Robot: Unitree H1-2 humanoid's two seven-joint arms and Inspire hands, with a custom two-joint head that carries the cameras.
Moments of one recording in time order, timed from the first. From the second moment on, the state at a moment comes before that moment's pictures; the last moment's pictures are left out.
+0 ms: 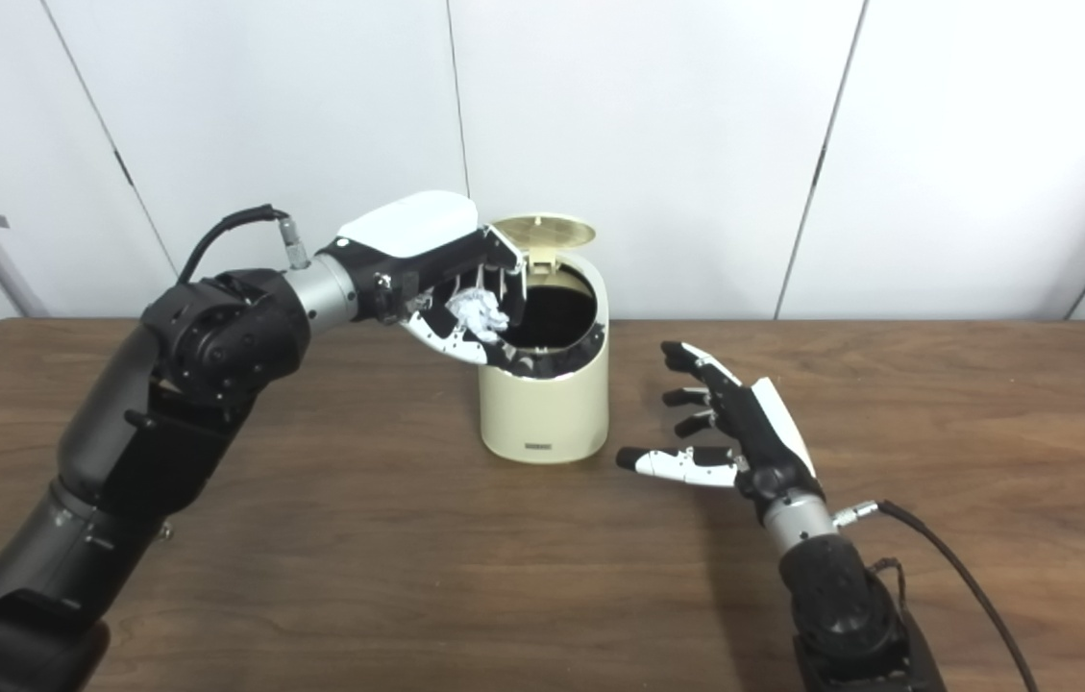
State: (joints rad) left arm -0.82 0.37 -0.33 -0.05 0.64 0.05 -0.67; right arm -0.30 -0.18 0.08 0.00 -0.29 0.17 0.07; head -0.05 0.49
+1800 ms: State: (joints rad) left arm -0.84 0.26 -0.38 0.27 0.75 -0.09 -0.27; right arm -0.27 -0.18 0.07 -0.04 -0.29 0.15 0.07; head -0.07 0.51
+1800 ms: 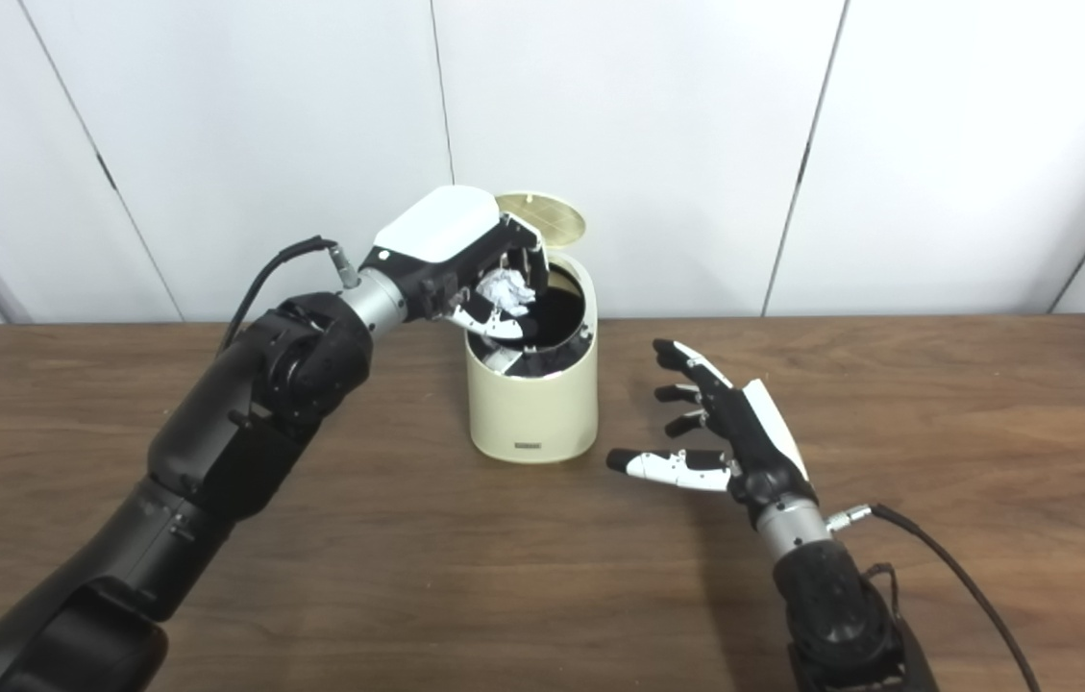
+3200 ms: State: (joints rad) left arm -0.84 0.26 -0.41 0.26 0.75 -0.06 -0.29; right arm -0.27 -0.18 0.07 -0.07 -0.30 0.20 0.07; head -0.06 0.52
